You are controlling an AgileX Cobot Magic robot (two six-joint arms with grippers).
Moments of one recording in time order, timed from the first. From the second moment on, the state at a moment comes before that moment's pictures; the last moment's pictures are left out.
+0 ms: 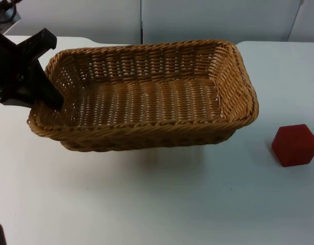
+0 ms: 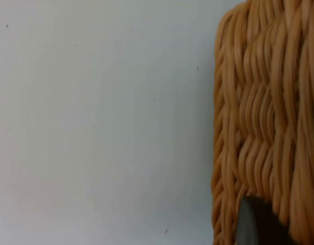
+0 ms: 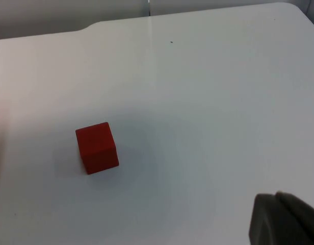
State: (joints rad) right arm -0.09 0.00 -0.52 -0.07 1.09 0.06; left arm 0.00 1.86 -1.05 -0.94 0.85 0.57
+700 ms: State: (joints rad) right arm -0.09 0.00 -0.52 -0.07 1.09 0.06; left arm 0.00 1.86 -1.05 -0.94 0.85 0.57
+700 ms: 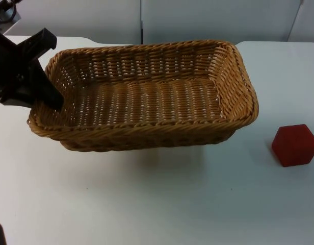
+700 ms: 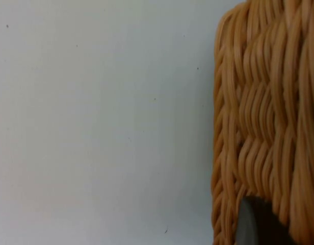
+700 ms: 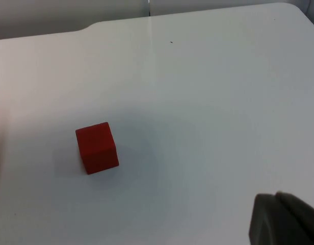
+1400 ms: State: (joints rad) right arm -0.09 0.70 -0.78 -0.18 0.84 0.12; left arm 0.00 1.86 -1.05 -0.94 0.85 0.57
